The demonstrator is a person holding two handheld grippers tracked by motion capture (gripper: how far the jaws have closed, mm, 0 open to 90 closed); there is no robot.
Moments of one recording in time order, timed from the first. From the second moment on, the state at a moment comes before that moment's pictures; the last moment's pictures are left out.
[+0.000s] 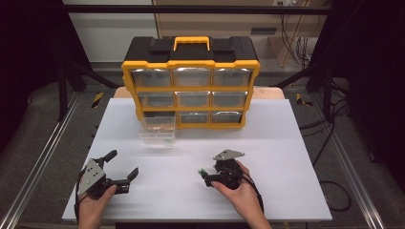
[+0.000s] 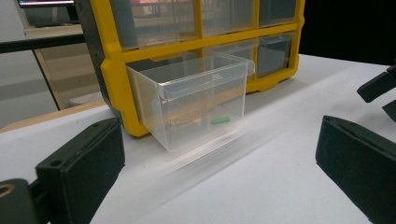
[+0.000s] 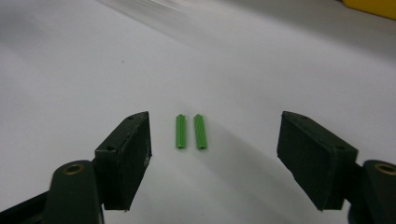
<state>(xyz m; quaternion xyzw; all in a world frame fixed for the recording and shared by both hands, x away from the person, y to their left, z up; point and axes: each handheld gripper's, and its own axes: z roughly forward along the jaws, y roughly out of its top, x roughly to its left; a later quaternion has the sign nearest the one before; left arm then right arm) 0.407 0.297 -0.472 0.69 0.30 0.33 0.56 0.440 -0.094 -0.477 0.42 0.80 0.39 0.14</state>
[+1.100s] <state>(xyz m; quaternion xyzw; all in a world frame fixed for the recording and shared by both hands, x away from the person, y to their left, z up) 0.408 0.297 -0.472 0.69 0.30 0.33 0.56 0.454 -0.086 -0.493 0.44 0.80 0.40 0.10</state>
